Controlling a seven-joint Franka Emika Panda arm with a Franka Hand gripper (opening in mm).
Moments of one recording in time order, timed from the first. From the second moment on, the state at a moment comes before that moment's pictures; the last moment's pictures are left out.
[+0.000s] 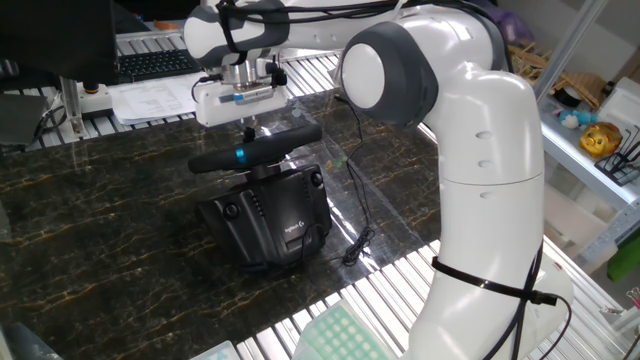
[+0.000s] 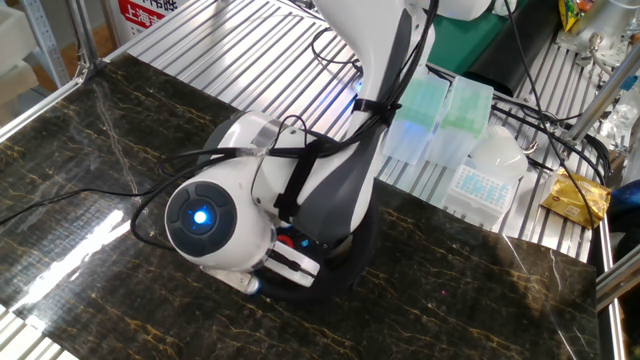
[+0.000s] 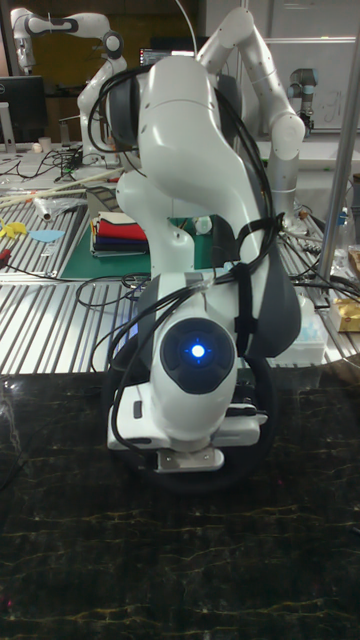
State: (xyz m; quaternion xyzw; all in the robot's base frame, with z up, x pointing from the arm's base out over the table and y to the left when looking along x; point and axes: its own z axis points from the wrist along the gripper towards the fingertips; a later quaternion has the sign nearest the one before) arm 0.600 0.015 0.156 0.03 -0.98 0.02 0.22
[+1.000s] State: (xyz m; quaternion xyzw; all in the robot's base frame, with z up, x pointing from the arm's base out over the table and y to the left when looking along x) arm 0.593 0.006 0.161 0.02 -0.97 0.06 0.23
